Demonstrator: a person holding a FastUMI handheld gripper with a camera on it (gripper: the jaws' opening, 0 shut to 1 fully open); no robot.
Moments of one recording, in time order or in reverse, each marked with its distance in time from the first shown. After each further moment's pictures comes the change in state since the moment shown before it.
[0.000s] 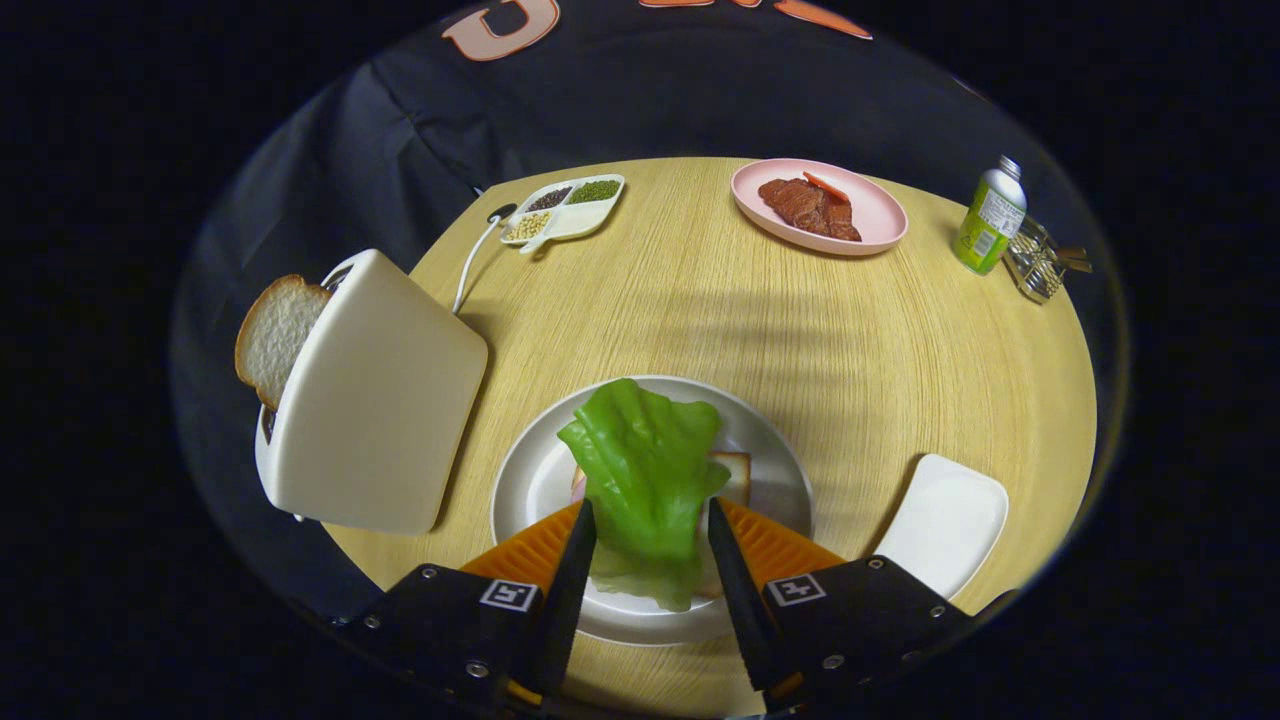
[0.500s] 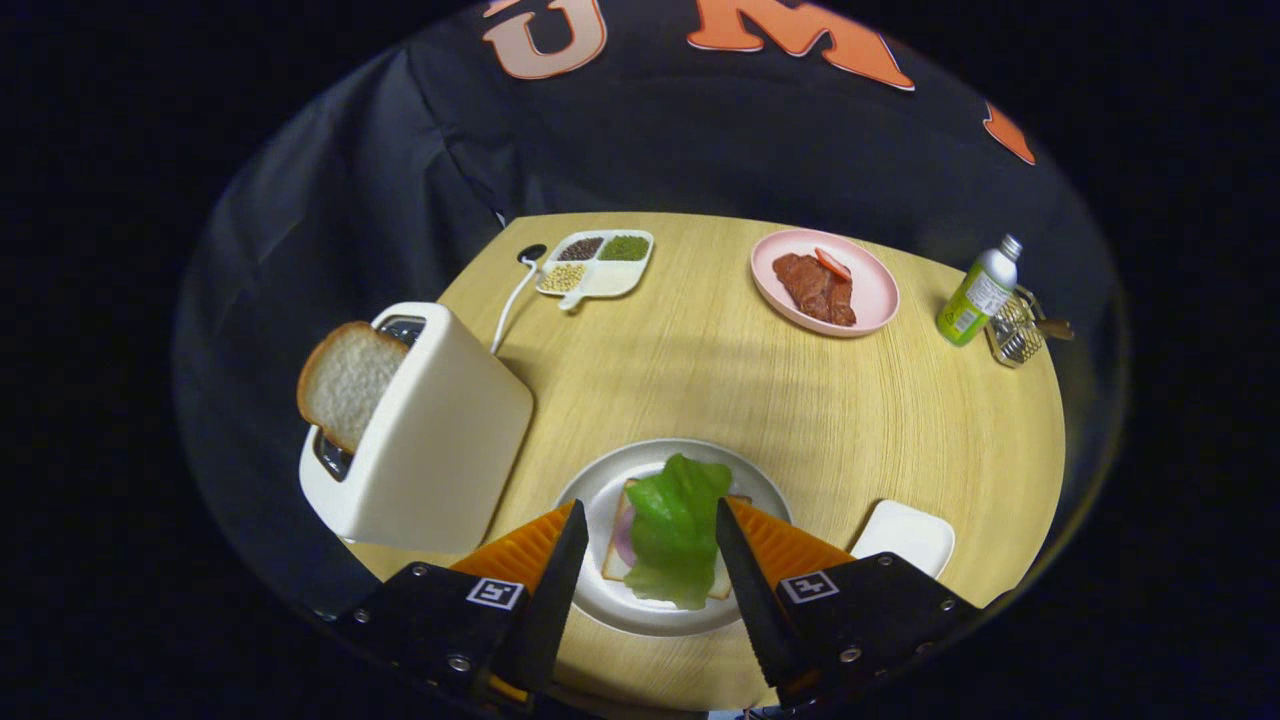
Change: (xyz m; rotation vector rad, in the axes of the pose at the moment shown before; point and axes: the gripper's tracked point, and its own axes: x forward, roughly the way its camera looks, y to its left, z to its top) arm -0.062 0.043 0.059 -0.078 -0.095 -0.008
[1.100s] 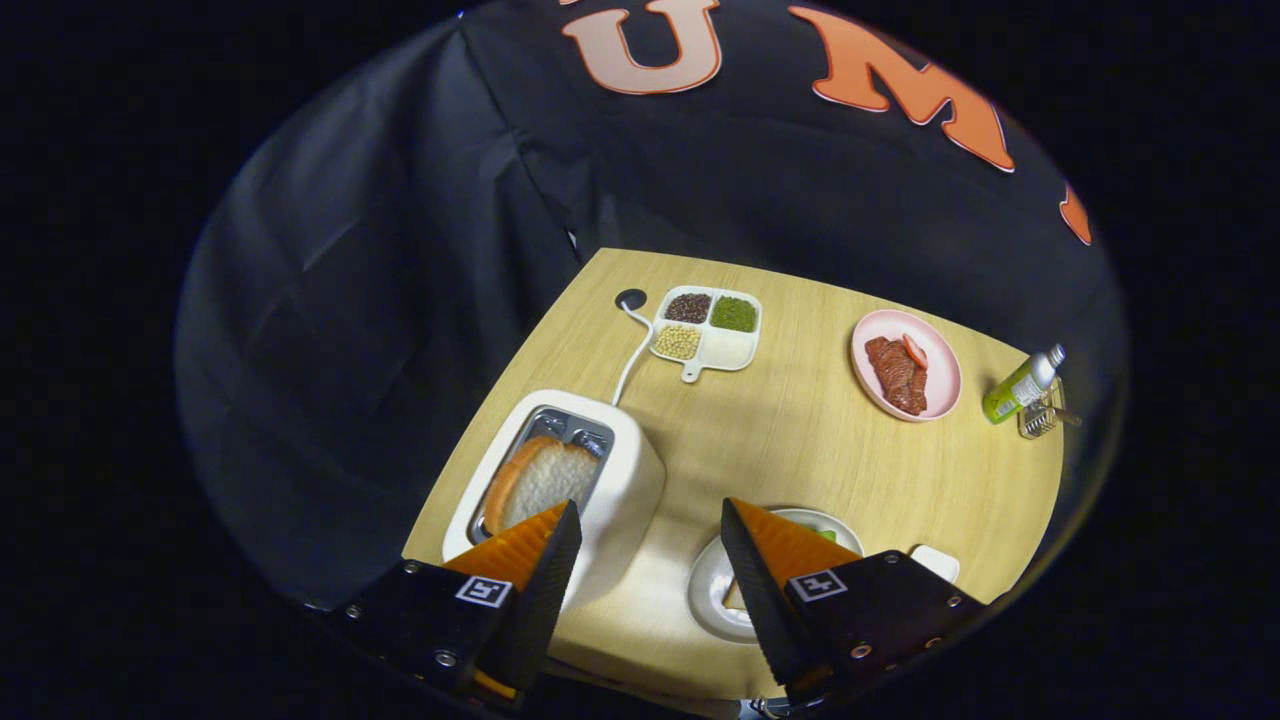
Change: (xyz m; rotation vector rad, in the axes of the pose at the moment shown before) arm -0.021 0.140 0.083 -0.051 0.040 0.114
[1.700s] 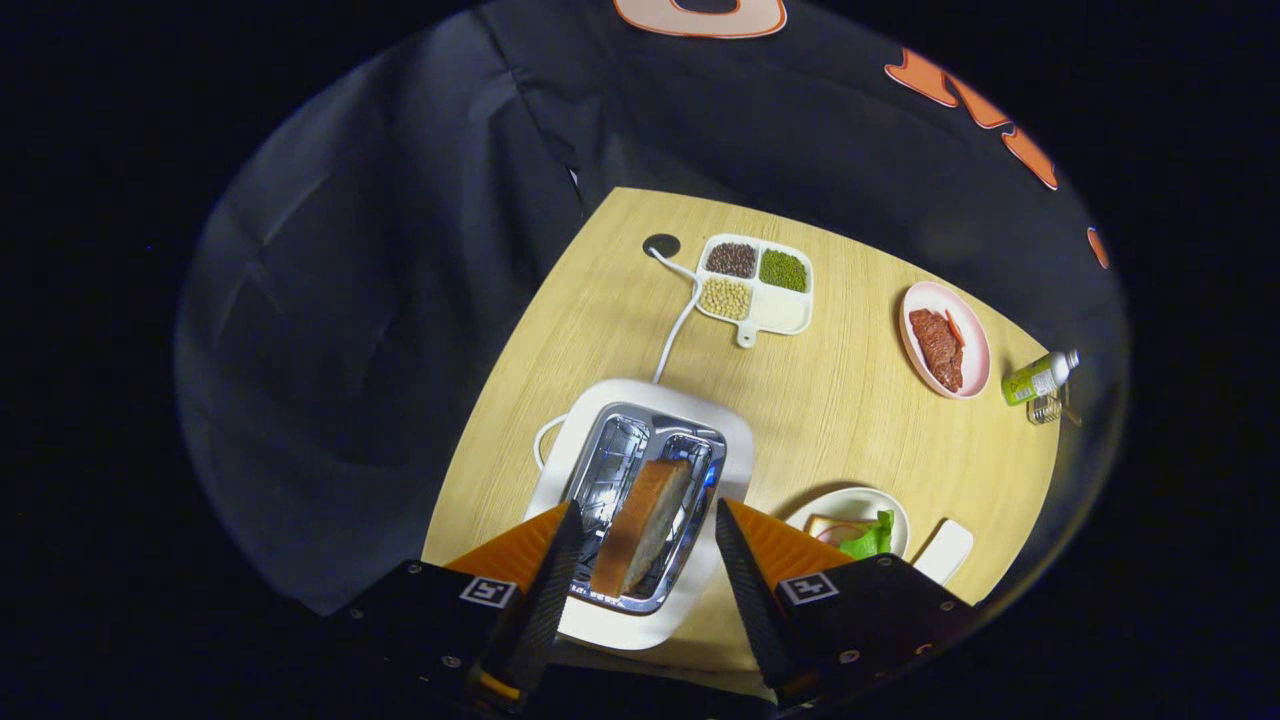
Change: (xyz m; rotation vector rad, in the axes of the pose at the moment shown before) arm 0.046 0.043 -0.010 0.006 0.235 -0.137
